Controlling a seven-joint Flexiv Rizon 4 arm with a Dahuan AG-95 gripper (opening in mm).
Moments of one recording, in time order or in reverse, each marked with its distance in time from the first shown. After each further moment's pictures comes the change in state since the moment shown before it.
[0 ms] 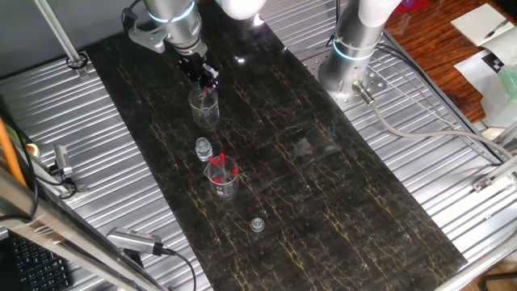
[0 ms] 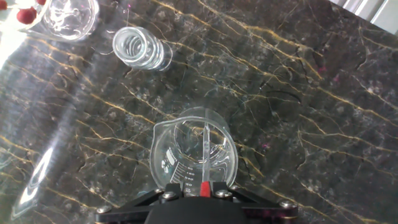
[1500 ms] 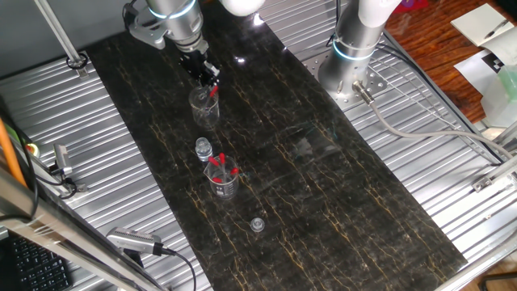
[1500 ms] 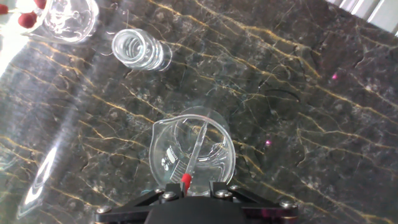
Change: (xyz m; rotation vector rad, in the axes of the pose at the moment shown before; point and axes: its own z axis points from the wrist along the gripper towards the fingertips) arm 0.006 0.005 -0.014 -0.015 0.001 0.037
